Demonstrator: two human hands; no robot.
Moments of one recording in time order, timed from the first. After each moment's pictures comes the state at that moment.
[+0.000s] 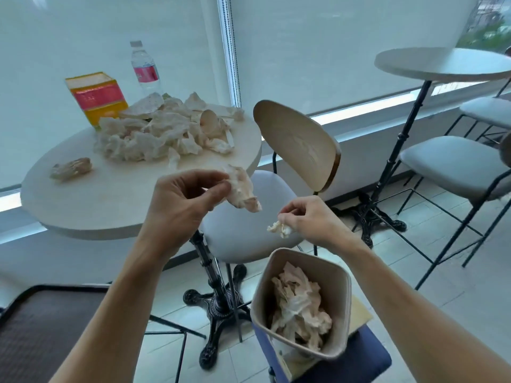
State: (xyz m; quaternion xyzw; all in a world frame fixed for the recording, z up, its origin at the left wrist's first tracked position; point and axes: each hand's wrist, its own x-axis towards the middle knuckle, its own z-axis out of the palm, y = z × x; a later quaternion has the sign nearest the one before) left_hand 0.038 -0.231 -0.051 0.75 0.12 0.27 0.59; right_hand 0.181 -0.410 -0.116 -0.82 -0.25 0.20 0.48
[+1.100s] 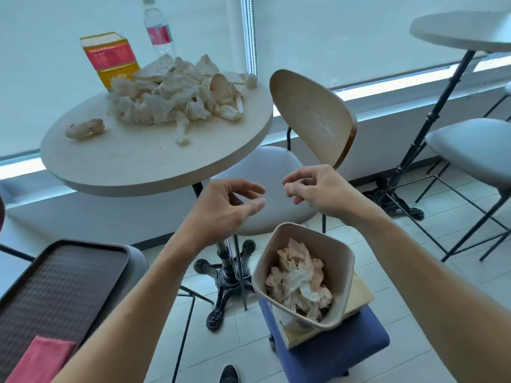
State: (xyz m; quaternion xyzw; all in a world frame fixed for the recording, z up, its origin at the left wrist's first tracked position) left_hand 0.034 -0.275 -0.105 0.85 0.15 0.14 0.48; right_hand 0.180 -0.432 -0.108 -0.79 -0.31 0.26 0.46
